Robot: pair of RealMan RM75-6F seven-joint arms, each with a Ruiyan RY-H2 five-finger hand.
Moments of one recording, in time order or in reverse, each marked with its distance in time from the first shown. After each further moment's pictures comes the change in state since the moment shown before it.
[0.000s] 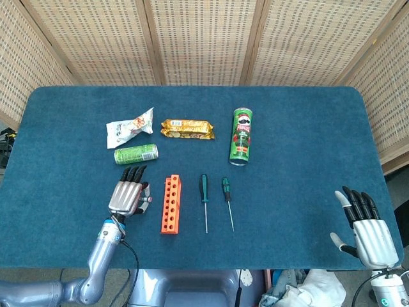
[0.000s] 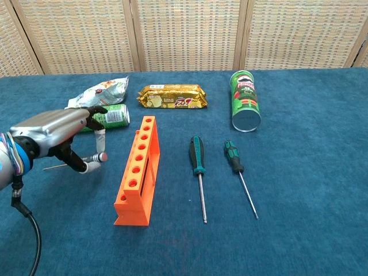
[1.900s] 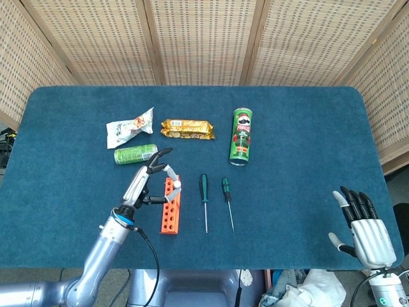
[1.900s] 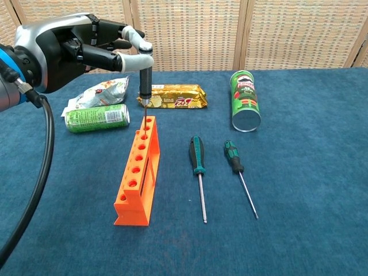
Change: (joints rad) left arm -0.015 0.125 -0.201 -0.373 0.012 -0.070 -0.718; right arm 0.005 -0.005 -0.001 0.001 0.001 -0.009 -0.001
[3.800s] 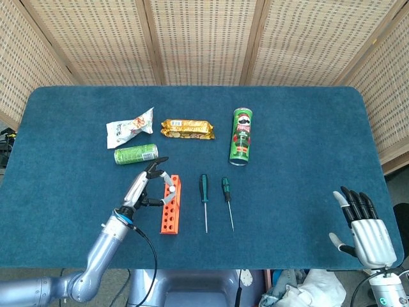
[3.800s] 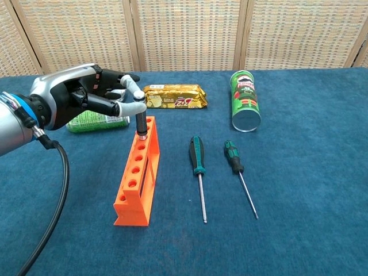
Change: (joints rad) left arm 0.003 -0.040 0.063 0.197 0.010 -0.090 -0.098; right arm 0.000 0.000 0.001 0.003 0.005 -0.002 -0.001
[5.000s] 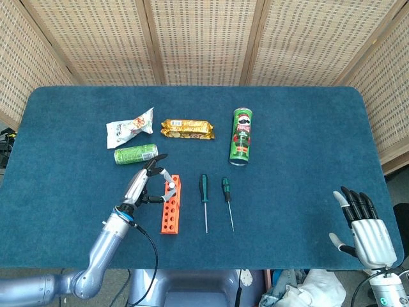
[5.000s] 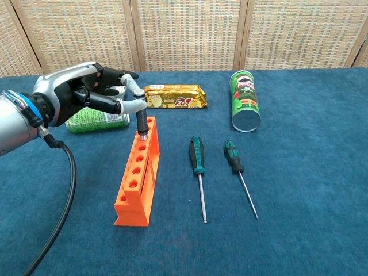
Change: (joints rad) left arm -0.012 -0.019 -0.007 0.037 -0.003 0.012 0.052; right arm 0.001 0.000 -0.001 0.002 -0.001 -0.001 0.006
